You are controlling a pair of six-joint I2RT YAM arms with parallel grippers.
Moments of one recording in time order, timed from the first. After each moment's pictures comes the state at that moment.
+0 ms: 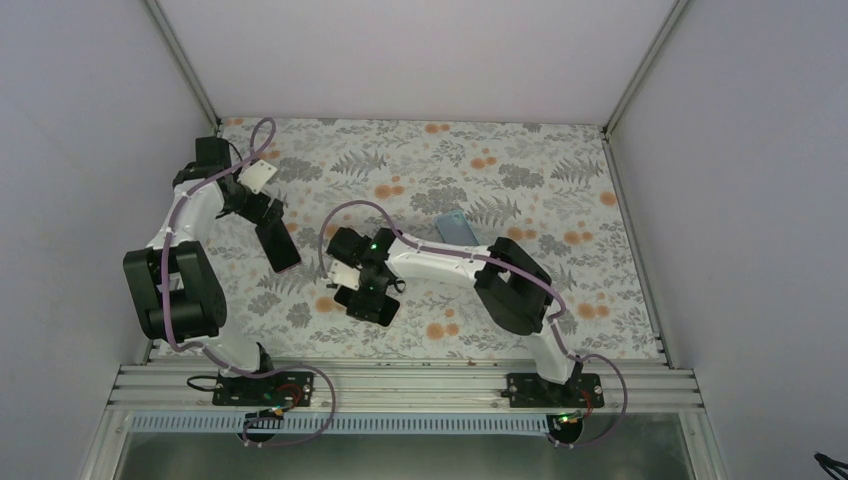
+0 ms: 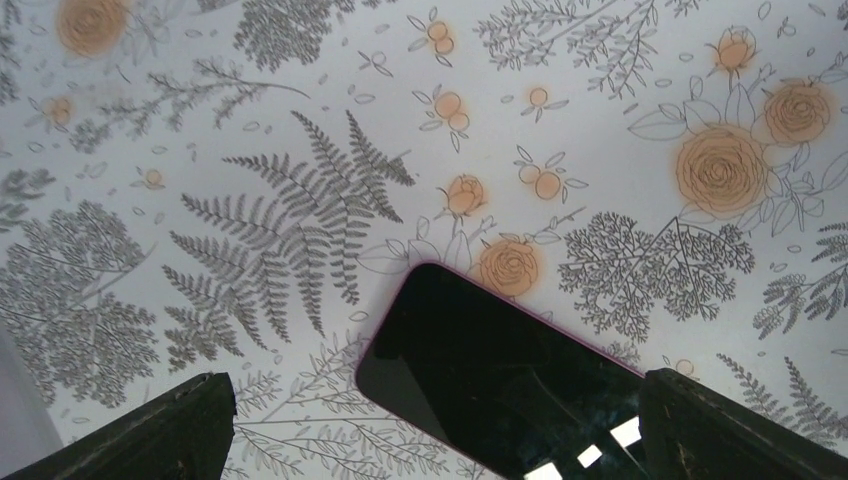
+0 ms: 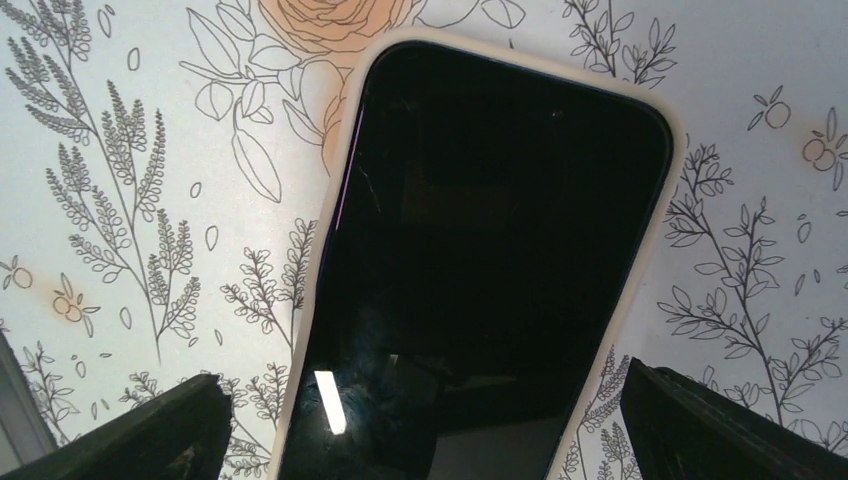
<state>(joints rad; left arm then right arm) 0.20 1.61 1.25 -0.75 0.25 0.67 1.11 2.11 1.63 -0.86 -0.10 -0.26</state>
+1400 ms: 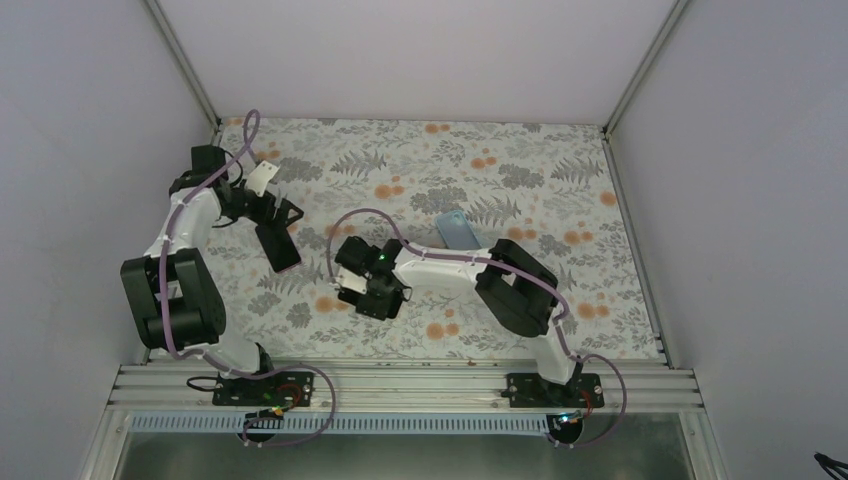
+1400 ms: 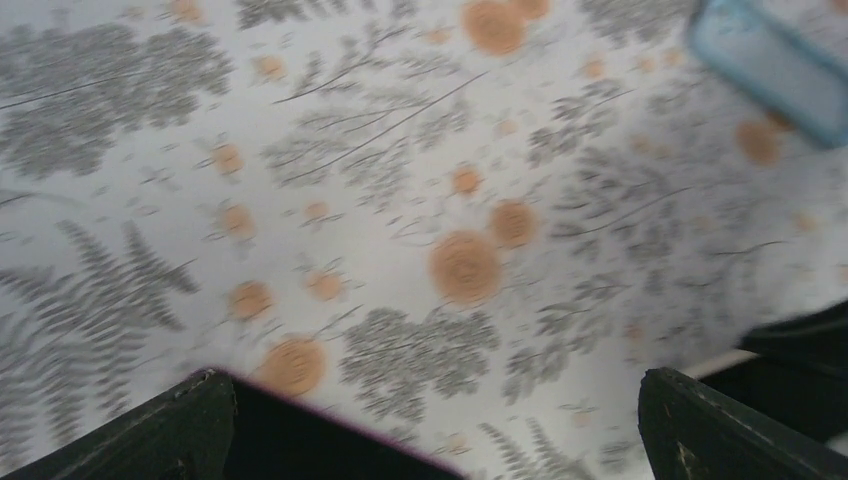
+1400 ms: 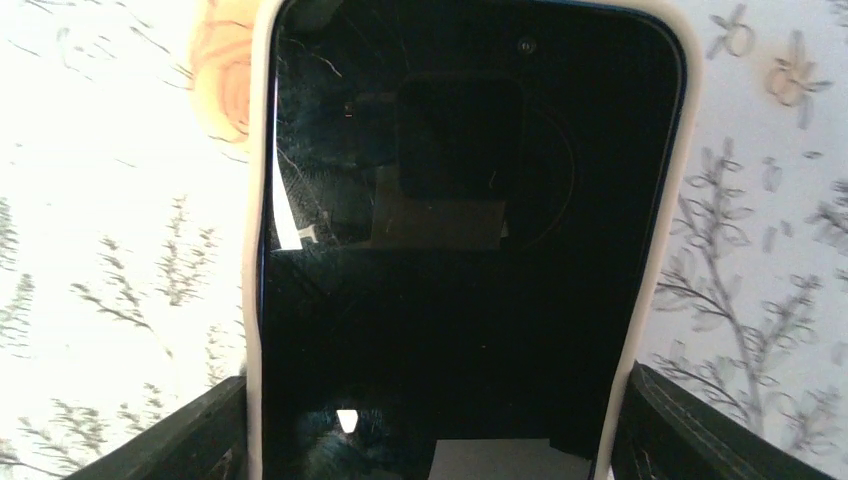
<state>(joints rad) 0.23 1.56 1.17 -0.74 0.61 0.60 1.10 2.08 1.48 -0.71 0.02 -0.25</state>
